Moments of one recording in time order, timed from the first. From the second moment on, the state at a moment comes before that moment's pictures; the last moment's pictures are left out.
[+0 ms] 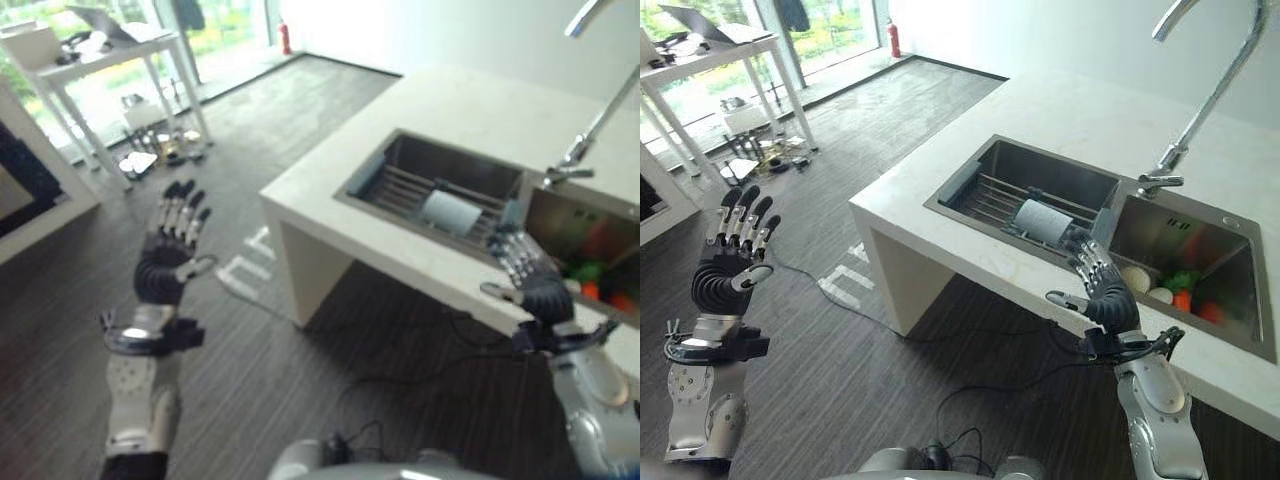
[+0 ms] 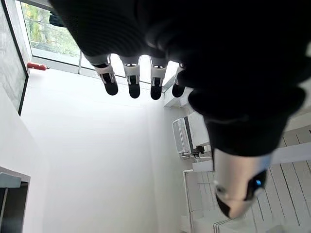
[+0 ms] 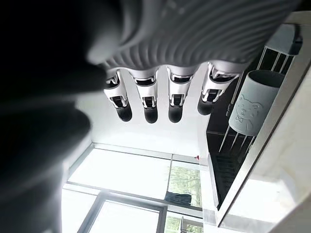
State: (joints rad) left arm 0.13 0.38 0.20 -0.17 -0.59 -0.41 -0.28; right arm 0.23 -0.42 -0.14 -0.29 0.37 -0.12 0.25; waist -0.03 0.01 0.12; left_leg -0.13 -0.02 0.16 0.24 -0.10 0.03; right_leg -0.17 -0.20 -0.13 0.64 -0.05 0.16
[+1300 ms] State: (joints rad) left arm 0.06 0.33 0.18 -0.25 -0.61 -0.42 -0.13; right arm 0.21 -0.43 -0.19 -0.32 0.41 -0.05 0.22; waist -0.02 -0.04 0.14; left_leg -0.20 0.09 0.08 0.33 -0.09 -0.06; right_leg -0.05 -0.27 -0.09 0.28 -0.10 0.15
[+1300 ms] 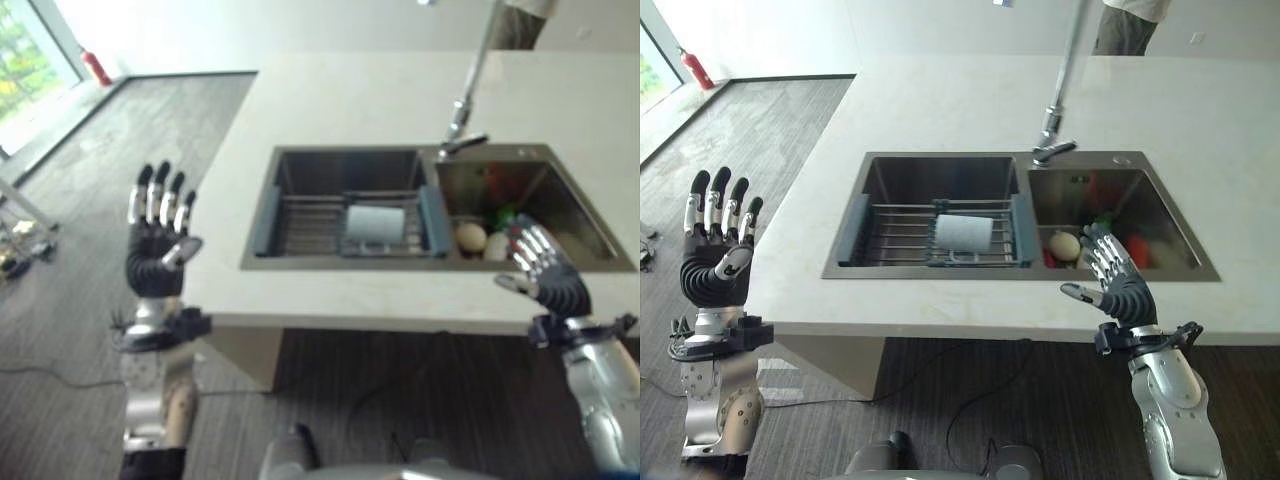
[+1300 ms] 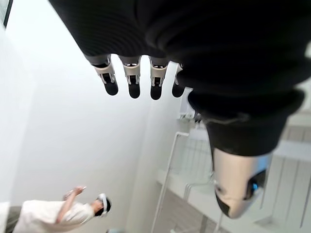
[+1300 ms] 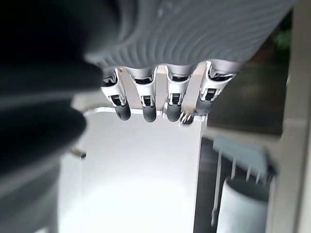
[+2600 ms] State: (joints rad) left arm 0.01 0.55 0.09 -0.27 -0.22 -0.31 -0.12; right arm 0.18 -0.45 -0.10 -0.26 0.37 -0.03 0.20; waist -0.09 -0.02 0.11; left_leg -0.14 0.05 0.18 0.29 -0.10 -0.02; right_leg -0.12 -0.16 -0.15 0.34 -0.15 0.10
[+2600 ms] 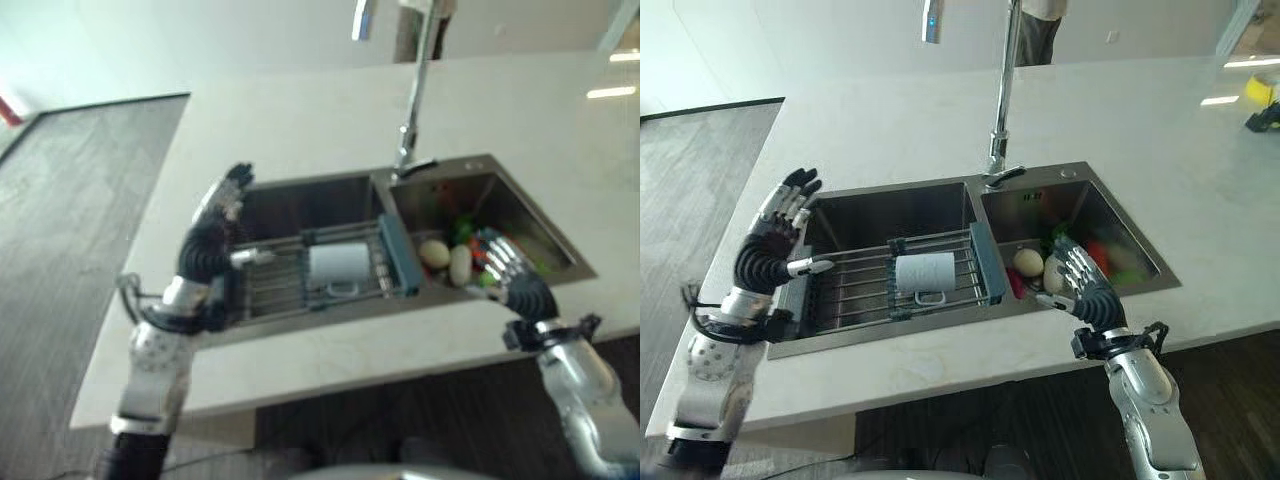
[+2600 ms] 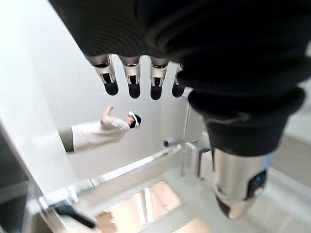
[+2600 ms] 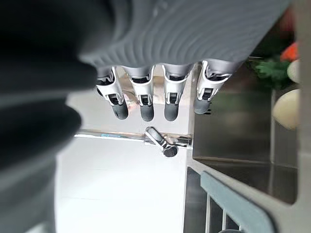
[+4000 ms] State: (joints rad) left arm -0.40 0.71 -0.36 0.27 0.25 0.19 -0.33; right arm 0.04 -0.56 -0.04 -0.21 0.37 0.04 0.28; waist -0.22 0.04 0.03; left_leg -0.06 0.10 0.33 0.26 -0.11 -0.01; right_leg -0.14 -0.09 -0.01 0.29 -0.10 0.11
